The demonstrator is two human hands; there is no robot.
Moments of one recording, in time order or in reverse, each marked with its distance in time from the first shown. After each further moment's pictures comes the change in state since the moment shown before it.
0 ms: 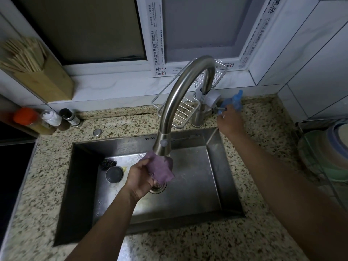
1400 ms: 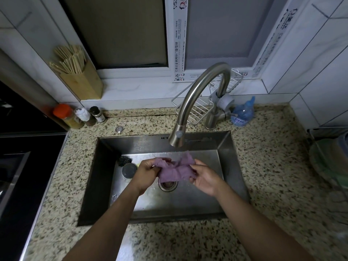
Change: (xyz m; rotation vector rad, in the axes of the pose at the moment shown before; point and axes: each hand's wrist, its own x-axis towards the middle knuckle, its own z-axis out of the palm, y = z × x) left_hand -0.050 0.015 -0.022 0.821 -0.045 0.439; right_hand -0.194 -0.020 0.080 1.251 -0.884 0.525
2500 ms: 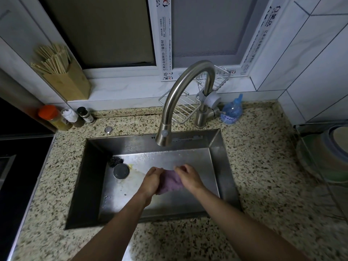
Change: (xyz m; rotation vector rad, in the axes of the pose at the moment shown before) left_hand -0.004 -0.022 0.059 0.072 0.164 -0.401; right_hand 0.006 0.024 0.010 -0.832 0.434 -0.162
